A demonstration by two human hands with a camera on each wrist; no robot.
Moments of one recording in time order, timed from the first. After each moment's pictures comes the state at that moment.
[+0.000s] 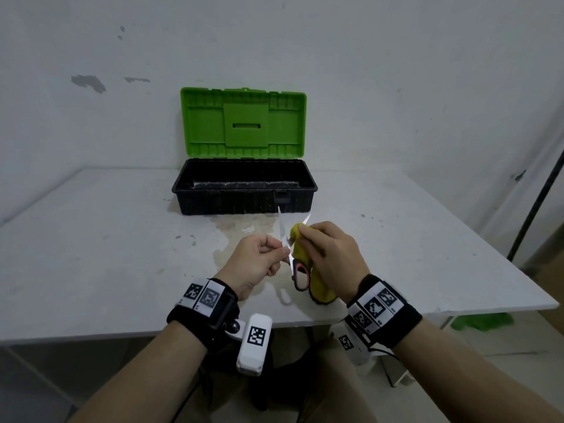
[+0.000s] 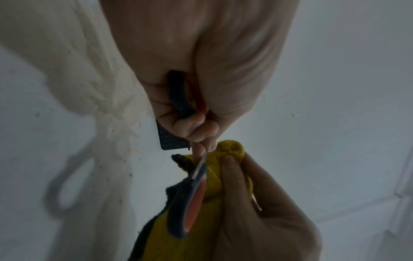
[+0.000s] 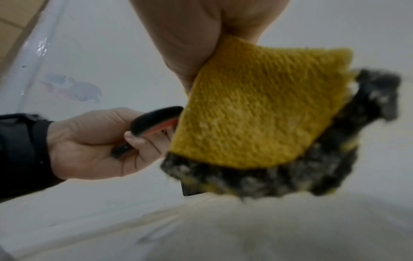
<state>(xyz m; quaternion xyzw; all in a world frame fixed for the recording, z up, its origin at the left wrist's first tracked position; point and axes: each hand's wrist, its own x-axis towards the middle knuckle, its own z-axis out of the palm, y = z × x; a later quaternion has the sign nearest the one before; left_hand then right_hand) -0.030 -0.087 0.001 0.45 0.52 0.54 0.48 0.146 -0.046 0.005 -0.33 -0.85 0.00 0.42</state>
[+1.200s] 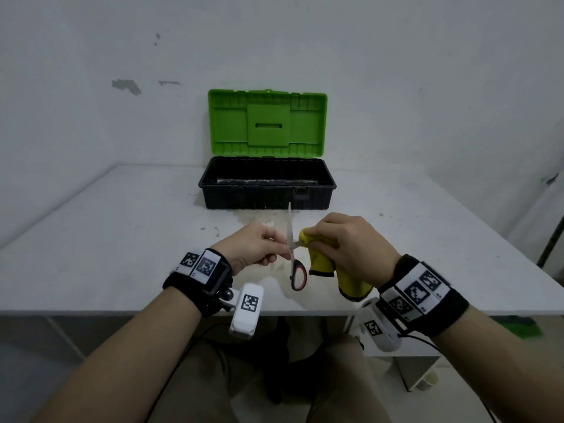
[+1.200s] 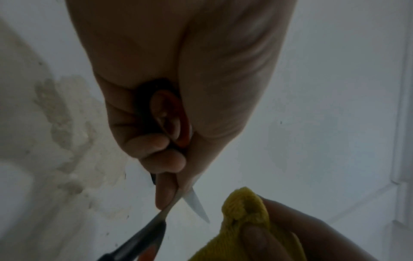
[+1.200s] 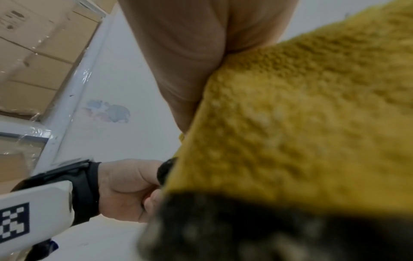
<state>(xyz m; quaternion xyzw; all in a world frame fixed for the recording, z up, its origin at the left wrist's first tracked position) -0.076 -0.101 0.028 0.54 0.59 0.36 0.47 0.149 -0.073 0.062 -0.27 -0.93 0.01 0.24</state>
